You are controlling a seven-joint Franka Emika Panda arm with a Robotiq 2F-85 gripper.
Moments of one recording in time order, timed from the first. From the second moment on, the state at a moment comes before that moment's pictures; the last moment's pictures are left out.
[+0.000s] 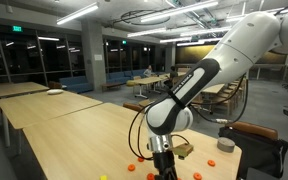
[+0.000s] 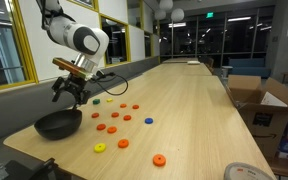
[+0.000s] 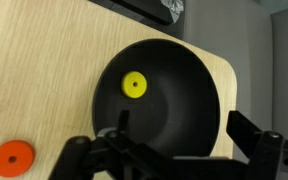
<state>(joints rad) 0.19 0.28 0.23 -2.24 0.48 2.11 -0.26</state>
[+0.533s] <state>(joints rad) 0.20 0.13 0.22 -2.36 0.33 2.29 0.10</state>
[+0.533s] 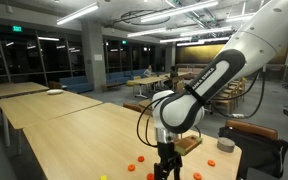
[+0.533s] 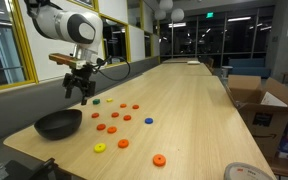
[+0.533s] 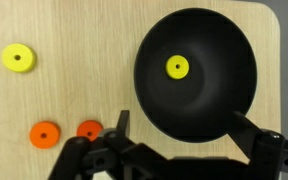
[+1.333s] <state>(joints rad) 0.18 0.00 0.19 -2.72 0.11 2.71 0.68</state>
